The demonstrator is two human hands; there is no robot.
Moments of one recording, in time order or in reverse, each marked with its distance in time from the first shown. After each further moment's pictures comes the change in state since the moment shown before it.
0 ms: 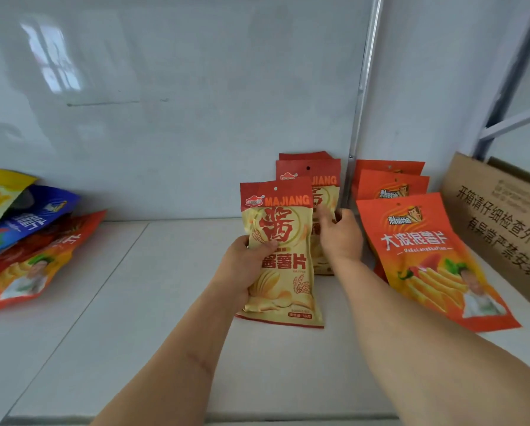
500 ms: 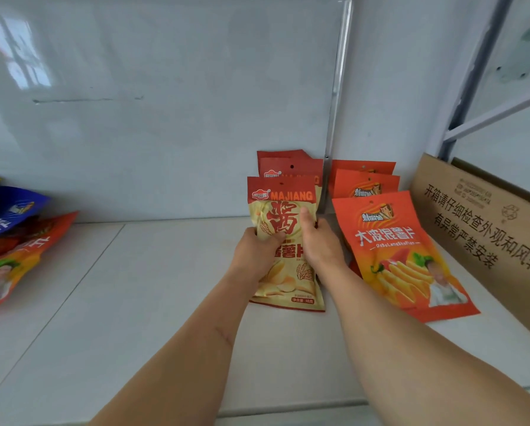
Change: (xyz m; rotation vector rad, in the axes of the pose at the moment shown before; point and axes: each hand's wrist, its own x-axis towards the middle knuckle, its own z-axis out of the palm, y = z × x) left_hand 0.025 -0.004 0.051 0.244 0.065 0.132; right_hand -0.023 -0.002 -0.027 -0.008 -0.194 0.048
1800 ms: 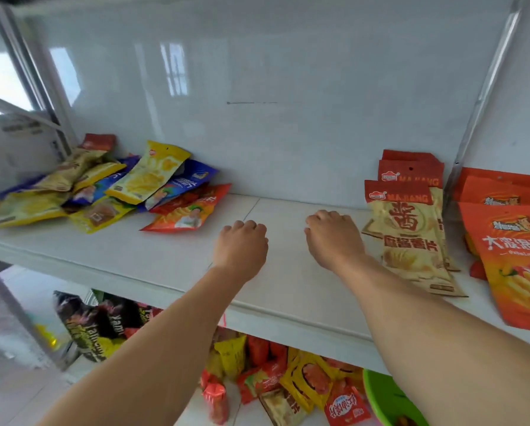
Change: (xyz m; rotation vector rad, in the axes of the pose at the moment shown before) left_hand -0.107 -0.042 -0.214 1.445 0.362 0.251; right_hand -0.119 -0.081 0.109 -0.903 -0.171 -0.922
